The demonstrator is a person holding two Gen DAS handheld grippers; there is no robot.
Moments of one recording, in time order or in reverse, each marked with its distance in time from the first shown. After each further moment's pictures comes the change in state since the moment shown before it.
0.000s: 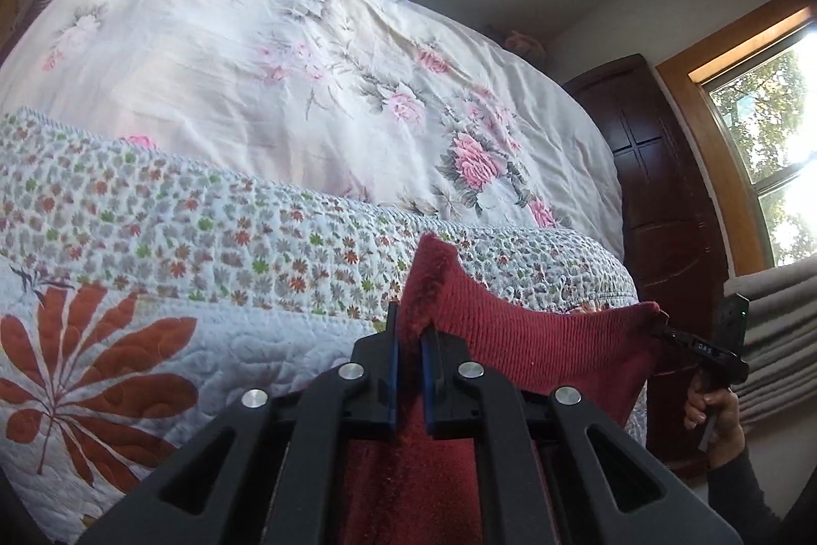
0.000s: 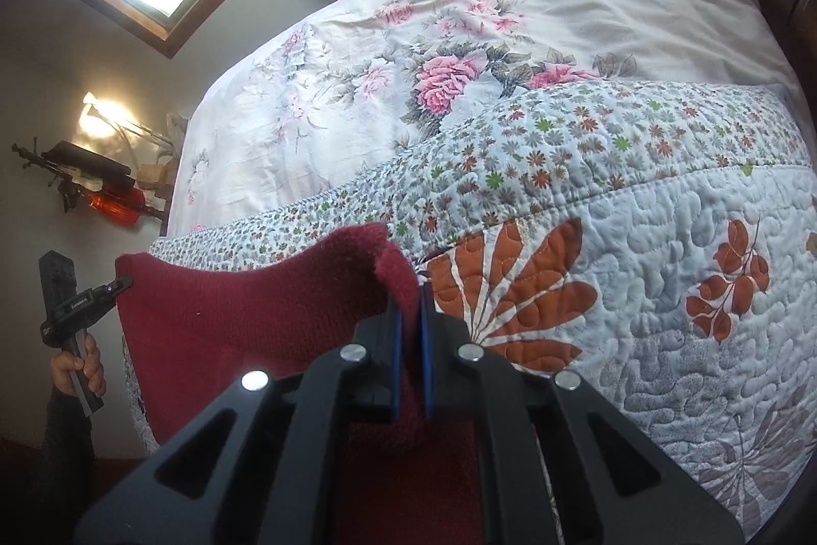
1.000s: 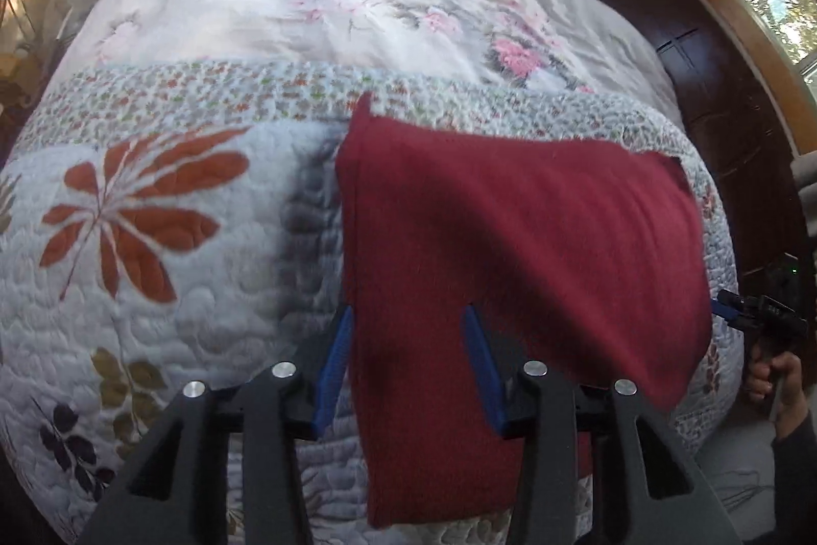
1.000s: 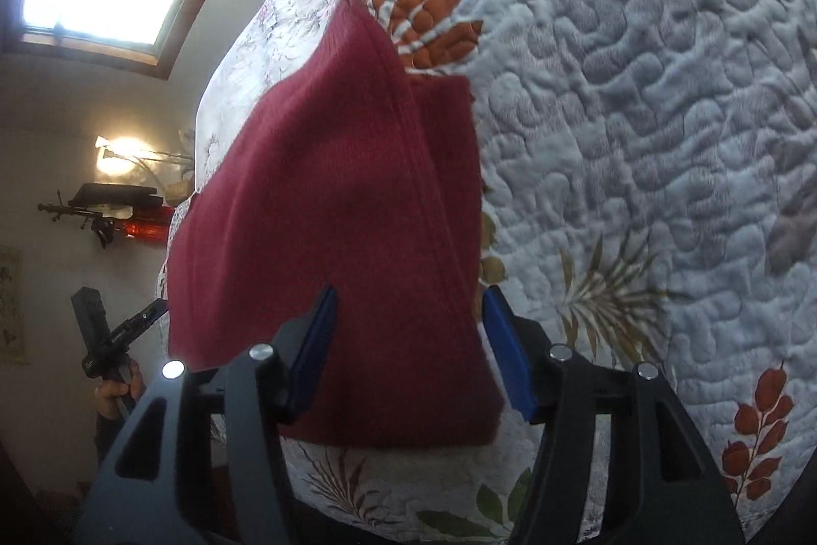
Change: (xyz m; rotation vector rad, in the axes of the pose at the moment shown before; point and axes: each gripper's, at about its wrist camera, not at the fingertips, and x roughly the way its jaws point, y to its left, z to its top) left arm -0.006 -0.004 -0.163 0.126 0.145 0.255; right arm 0.005 -0.078 -0.200 0.233 0.111 0.147
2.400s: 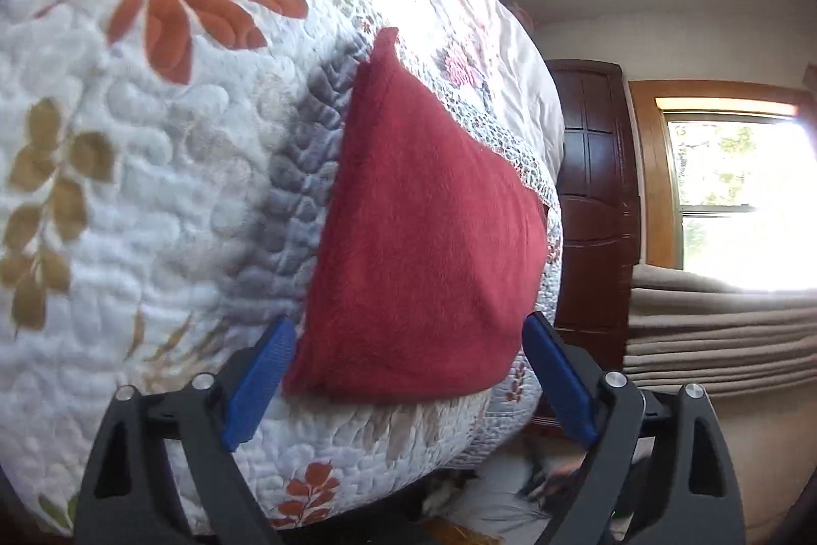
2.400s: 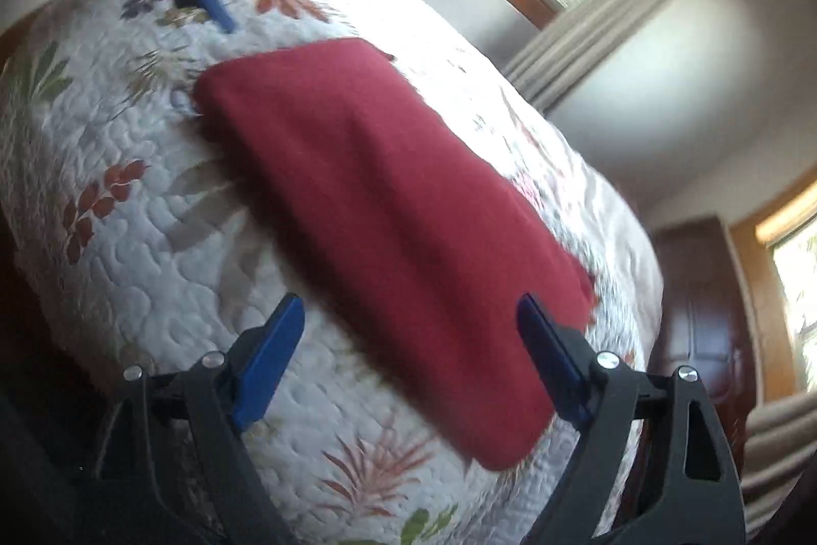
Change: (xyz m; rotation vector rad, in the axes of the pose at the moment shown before) left arm -0.012 0.106 -0.028 -0.368 0.079 -0.612; right arm 0.067 0.286 -0.271 -1.366 -0.319 -0.748
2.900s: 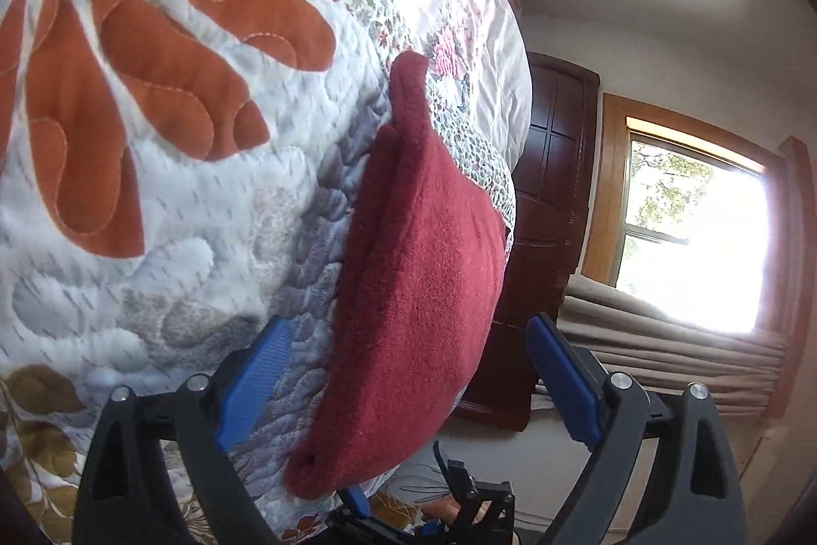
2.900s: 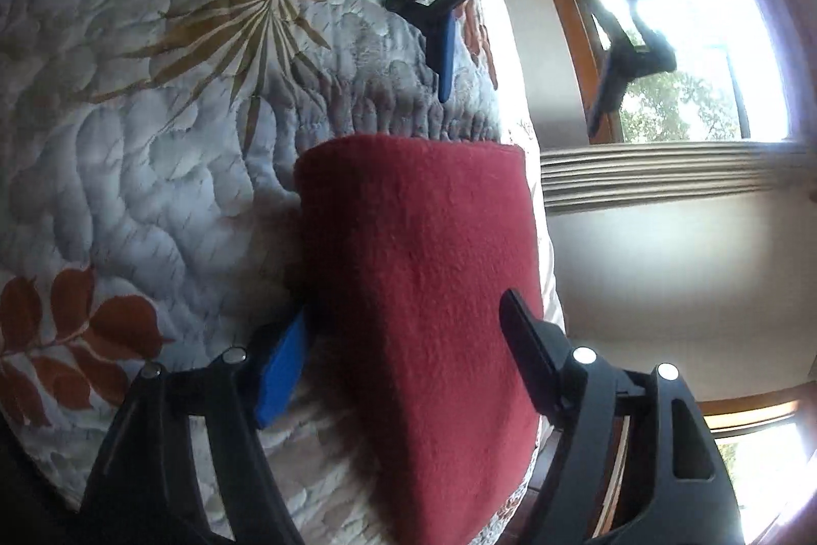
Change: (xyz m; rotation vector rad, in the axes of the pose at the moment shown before) left arm 0.039 0.053 0.078 -0.142 0.113 -0.218; right arm 0.077 0.147 0.106 -0.524 0.033 -0.175
